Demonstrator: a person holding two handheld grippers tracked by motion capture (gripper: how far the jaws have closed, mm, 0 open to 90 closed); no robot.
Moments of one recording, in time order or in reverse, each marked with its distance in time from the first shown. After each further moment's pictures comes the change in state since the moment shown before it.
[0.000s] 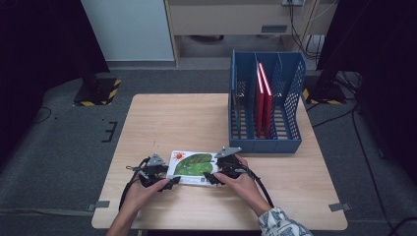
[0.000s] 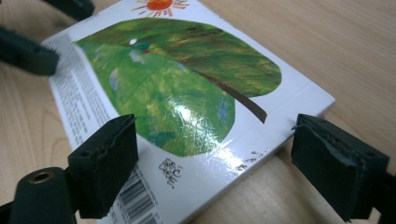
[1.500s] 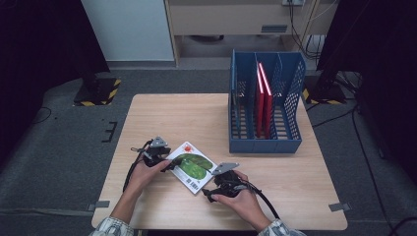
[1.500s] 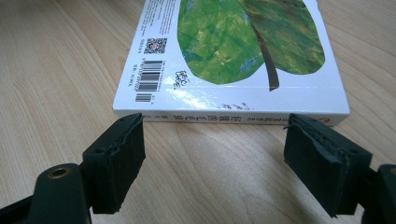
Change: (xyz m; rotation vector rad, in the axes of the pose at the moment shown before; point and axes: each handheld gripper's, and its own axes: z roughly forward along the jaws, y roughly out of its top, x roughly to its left) left arm 0.051 0.037 0.033 -0.054 -0.010 0.025; right arm 0.049 -0.020 -0.026 0.068 0.016 -0.020
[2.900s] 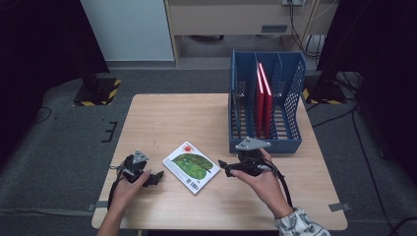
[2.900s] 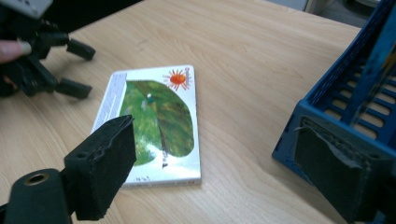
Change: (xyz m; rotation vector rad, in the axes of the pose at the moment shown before) left arm 0.001 -0.056 -0.048 0.036 0.237 -0.052; right arm -0.044 0.038 -0.080 -0.225 -0.139 0.027
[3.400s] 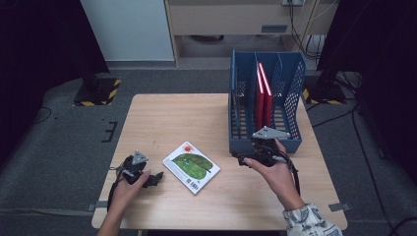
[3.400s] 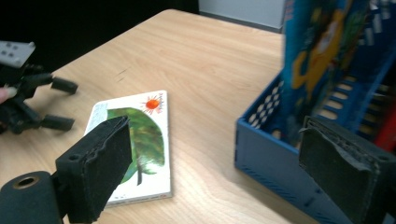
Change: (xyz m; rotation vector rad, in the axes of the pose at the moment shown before) left arm -0.001 -0.001 -0.001 0.004 0.004 -0.002; right arm -0.034 0.015 -0.026 -0.071 -0.024 0.091
